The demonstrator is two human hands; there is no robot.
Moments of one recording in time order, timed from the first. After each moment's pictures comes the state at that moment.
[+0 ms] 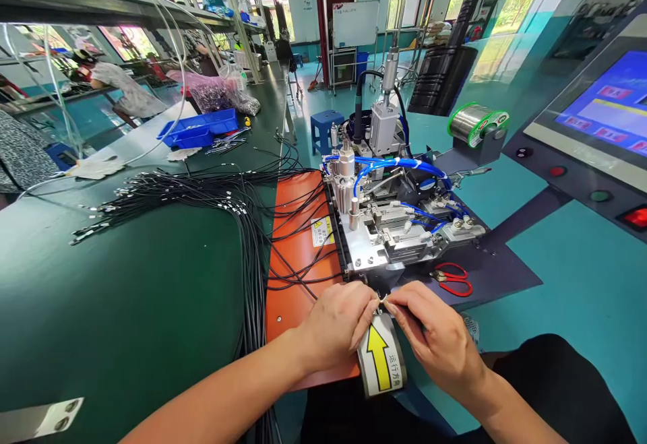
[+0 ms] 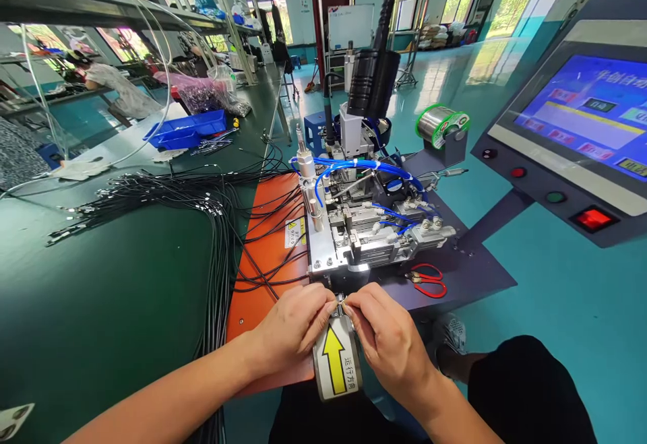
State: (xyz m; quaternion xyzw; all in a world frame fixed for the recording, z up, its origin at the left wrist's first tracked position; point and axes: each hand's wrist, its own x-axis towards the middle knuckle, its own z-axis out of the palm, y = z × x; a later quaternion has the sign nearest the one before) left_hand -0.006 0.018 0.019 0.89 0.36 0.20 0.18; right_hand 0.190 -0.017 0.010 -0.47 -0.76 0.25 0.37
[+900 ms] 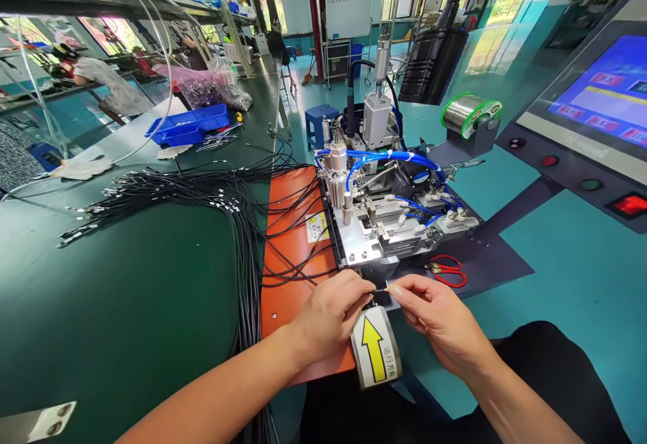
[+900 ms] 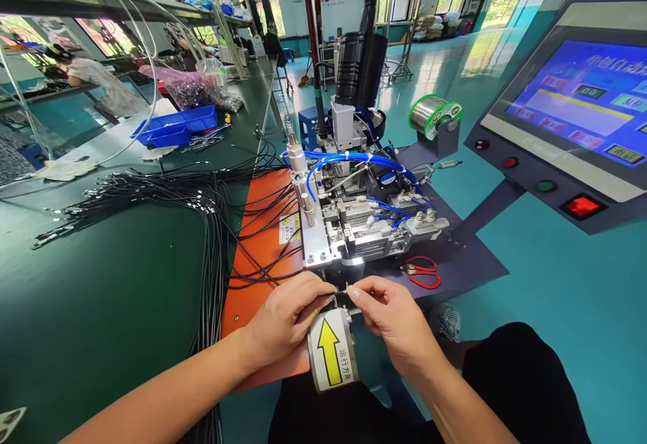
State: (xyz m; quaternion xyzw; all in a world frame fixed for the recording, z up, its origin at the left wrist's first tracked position) left_hand -0.011 0.021 0.014 0.85 0.34 0.29 0.27; right_hand 0.196 -0.011 0.007 -0.51 -0.37 0.65 0.43
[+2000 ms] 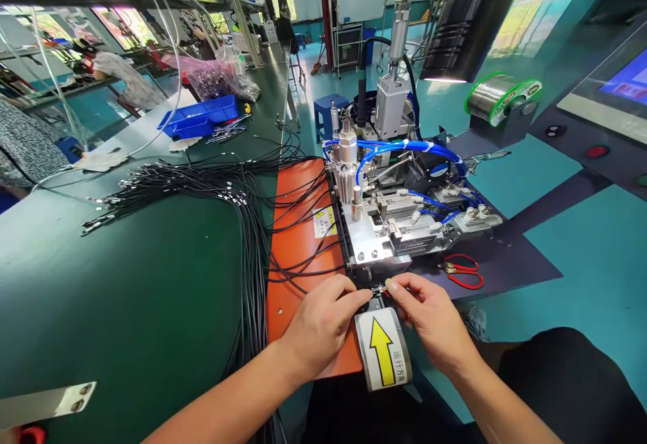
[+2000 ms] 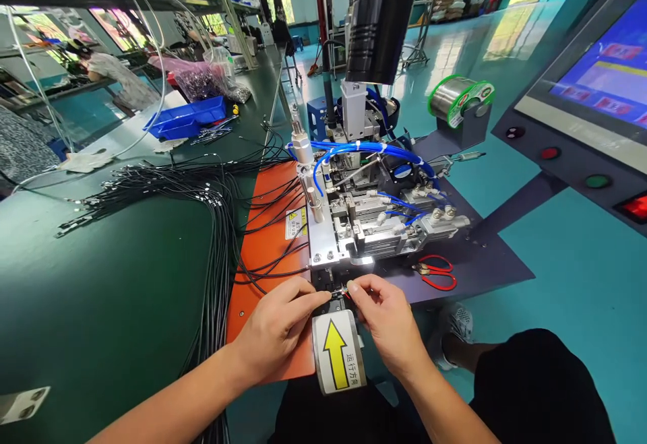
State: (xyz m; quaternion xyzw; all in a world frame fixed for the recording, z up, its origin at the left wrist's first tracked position) left_hand -0.028 0.007 0.008 0.87 0.36 0.29 0.17; right_hand 0.177 -0.001 -0.021 -0.55 -0.40 0.60 0.42
